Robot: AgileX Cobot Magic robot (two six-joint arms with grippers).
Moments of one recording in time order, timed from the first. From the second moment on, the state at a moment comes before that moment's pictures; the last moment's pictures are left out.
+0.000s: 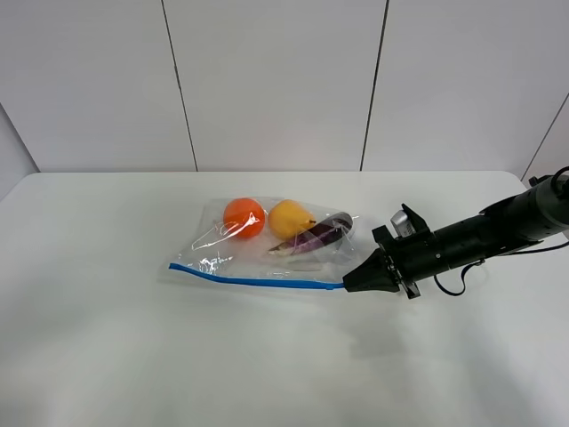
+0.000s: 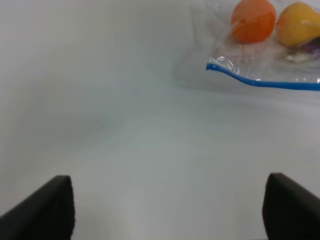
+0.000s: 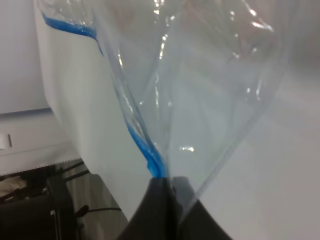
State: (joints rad) left arm 0.03 0.00 -0.57 -0.11 1.17 0.03; right arm -0.02 2.12 -0.98 1.28 1.09 -1.03
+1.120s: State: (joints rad) left arm 0.03 0.00 -0.57 -0.11 1.17 0.03; right arm -0.02 2.01 -0.98 1.36 1.20 -1.03
